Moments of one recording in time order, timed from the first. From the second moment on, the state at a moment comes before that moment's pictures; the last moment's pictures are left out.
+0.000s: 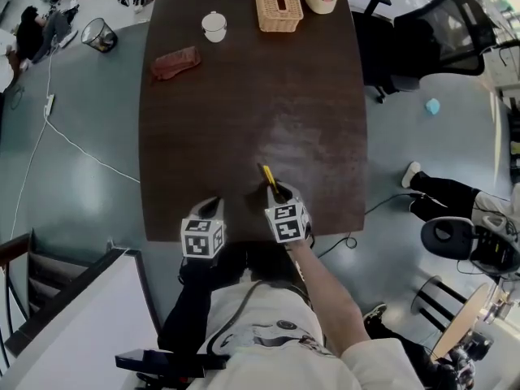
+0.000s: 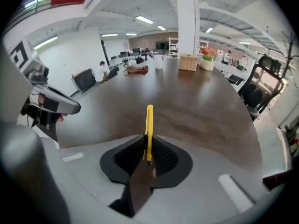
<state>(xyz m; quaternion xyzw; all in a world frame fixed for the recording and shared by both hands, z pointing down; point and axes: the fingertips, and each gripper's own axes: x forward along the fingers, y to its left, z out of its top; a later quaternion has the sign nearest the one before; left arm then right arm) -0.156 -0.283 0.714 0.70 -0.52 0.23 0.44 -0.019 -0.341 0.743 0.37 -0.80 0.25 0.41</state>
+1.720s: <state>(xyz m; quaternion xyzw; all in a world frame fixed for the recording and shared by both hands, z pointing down) -0.141 -0.041 0.517 0.75 -0.63 0.09 0.20 0.107 -0.068 0.449 0.48 -0.87 0.07 0.09</state>
